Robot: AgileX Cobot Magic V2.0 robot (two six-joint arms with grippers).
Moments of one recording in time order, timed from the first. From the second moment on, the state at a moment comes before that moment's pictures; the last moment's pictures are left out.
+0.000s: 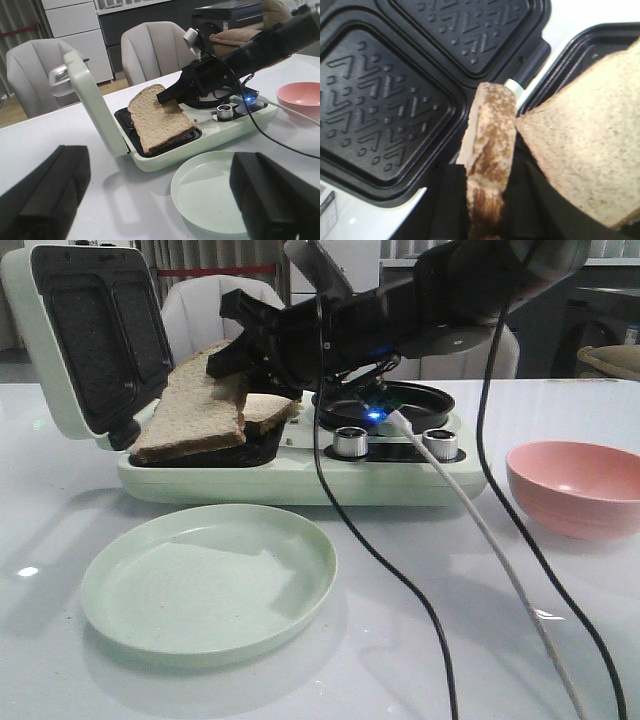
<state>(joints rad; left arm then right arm) -0.47 -0.01 -0.35 0.03 0.51 0.12 0.42 2.24 -1.66 1.79 0.59 -1.34</state>
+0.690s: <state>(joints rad) -0.47 -0.01 -0.35 0.03 0.51 0.12 0.42 2.21 -1.67 1.75 0.40 -1.46</state>
